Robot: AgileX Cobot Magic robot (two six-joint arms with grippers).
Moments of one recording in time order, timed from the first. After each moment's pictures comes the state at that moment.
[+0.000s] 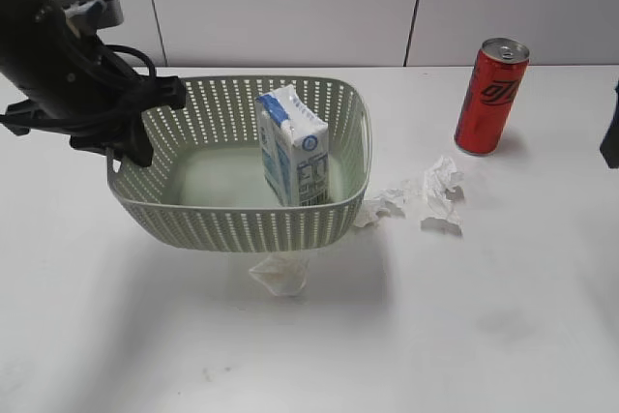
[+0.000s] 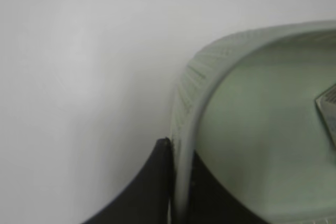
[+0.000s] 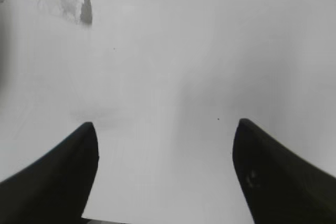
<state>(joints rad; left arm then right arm) -0.41 1.66 -1.16 -0.17 0.80 -0.30 0.09 1.42 -1.10 0.05 1.06 -0.08</state>
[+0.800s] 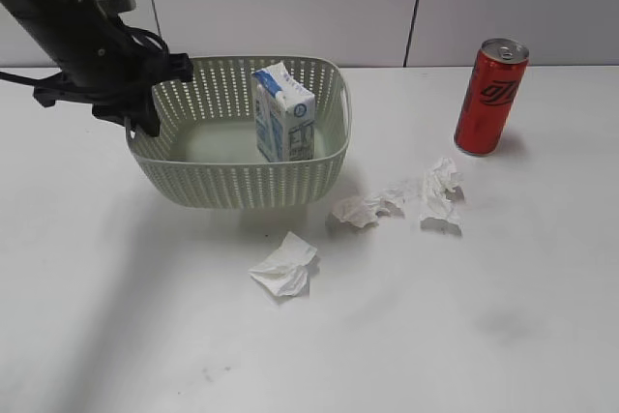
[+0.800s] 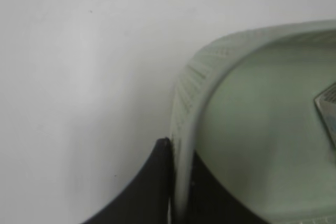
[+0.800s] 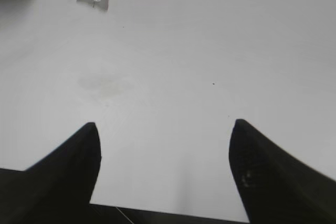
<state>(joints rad) -0.33 1.89 -1.38 -0.15 0.81 -0.28 0.09 0.46 -0.48 0.05 0.89 -0.08</state>
